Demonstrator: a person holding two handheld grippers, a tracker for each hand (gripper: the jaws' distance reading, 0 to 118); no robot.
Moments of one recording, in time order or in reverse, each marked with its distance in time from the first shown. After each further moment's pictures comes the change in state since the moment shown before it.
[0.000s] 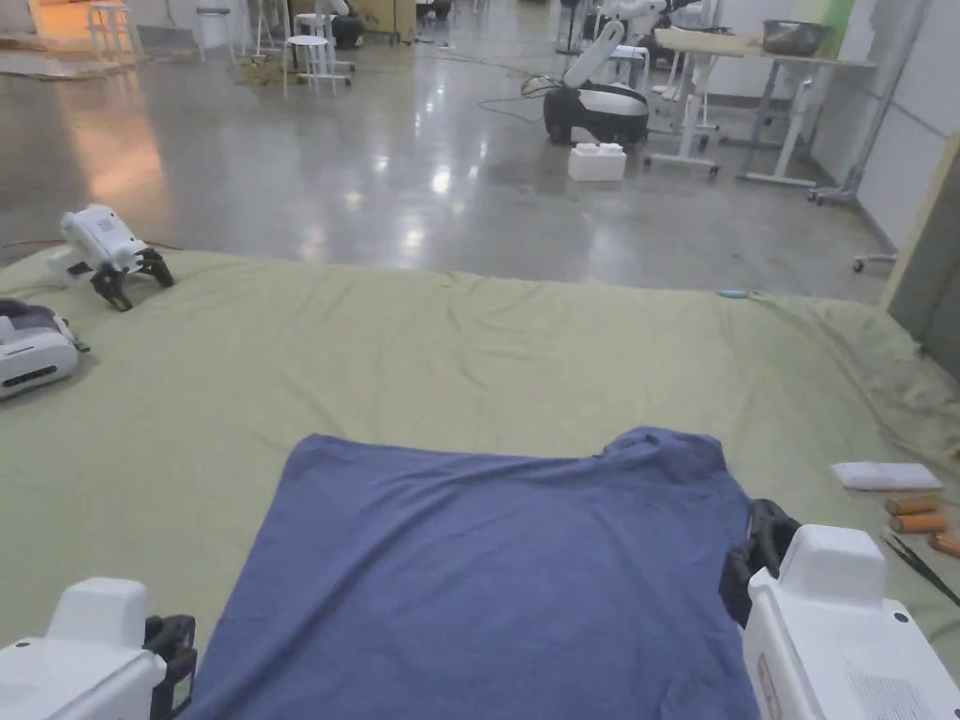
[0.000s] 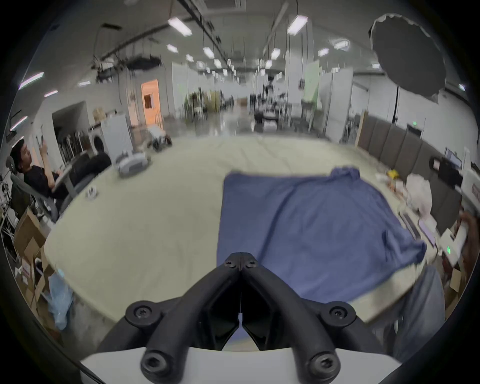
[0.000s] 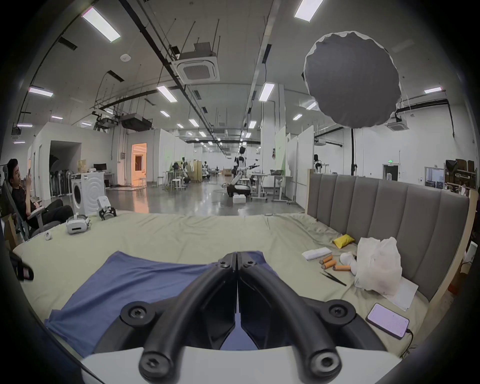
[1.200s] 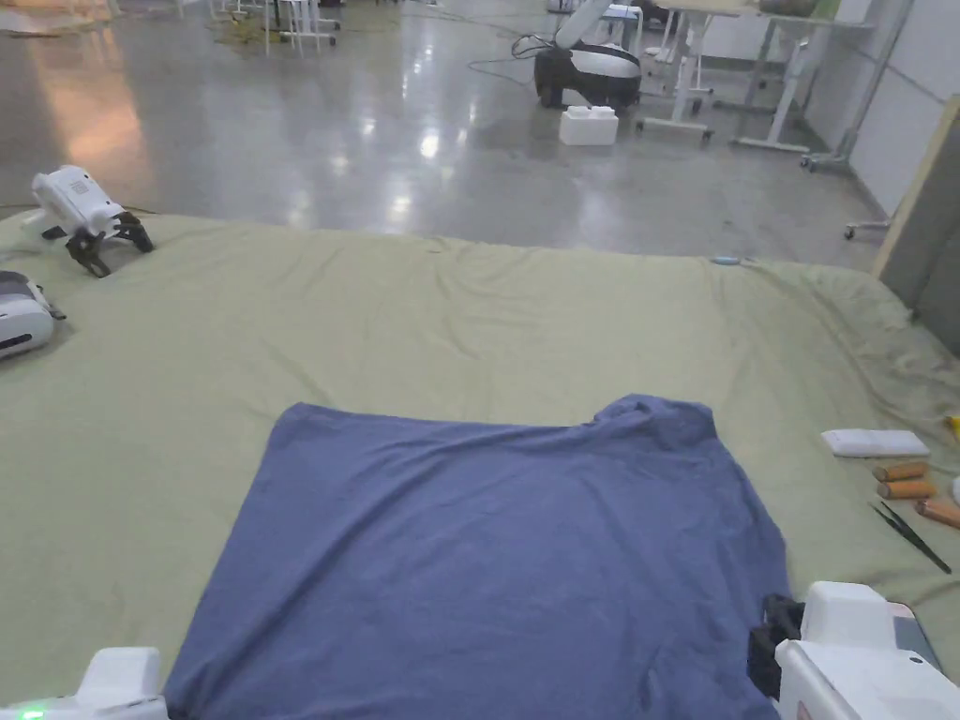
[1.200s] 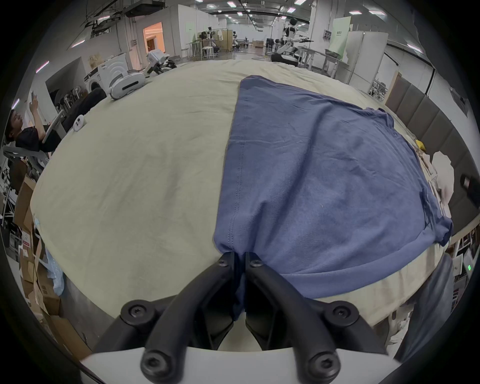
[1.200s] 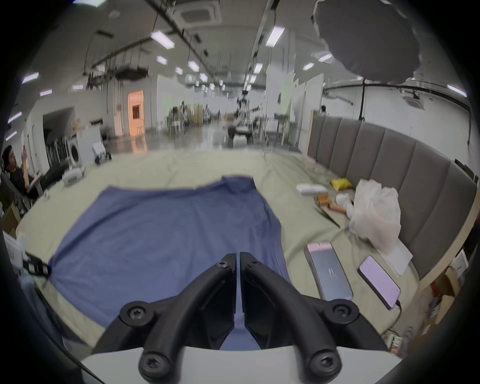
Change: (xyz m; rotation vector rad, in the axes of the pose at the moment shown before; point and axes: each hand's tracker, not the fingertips) left arm -0.005 -0.040 -0.078 -0.311 0.029 0.104; right arm 0.049 -0.054 -0.006 -0.443 0.023 0.060
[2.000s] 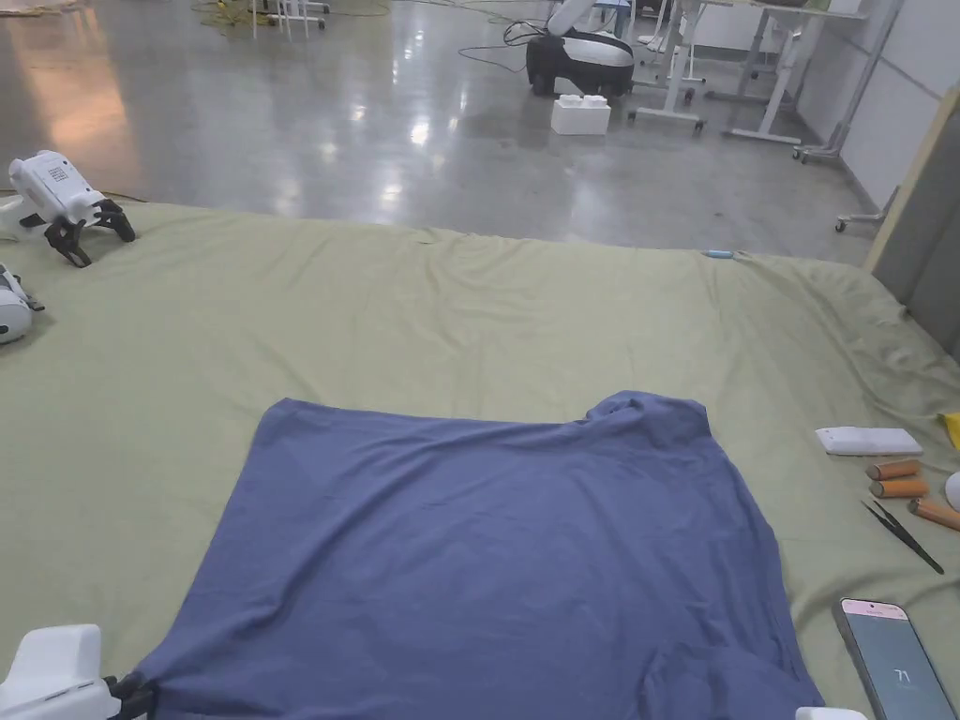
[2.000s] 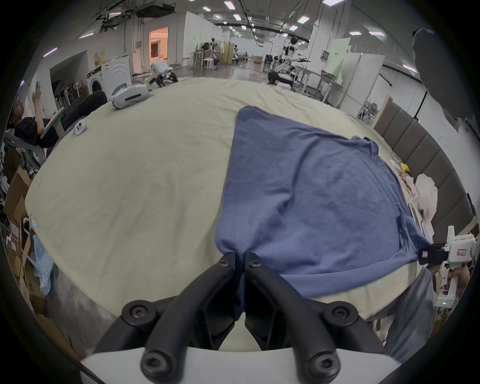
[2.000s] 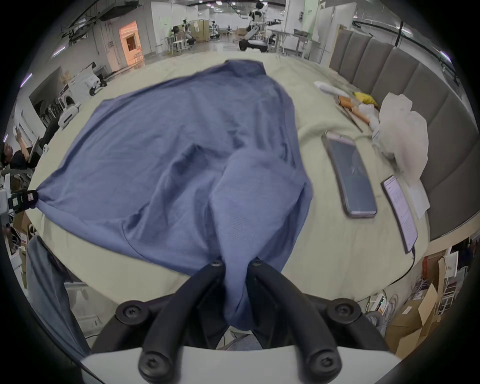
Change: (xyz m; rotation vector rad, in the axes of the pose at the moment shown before) left arm -0.009 0.020 0.033 0.104 -0.085 0.053; right arm 0.026 -0.053 -0.023 -0.481 0.092 0.015
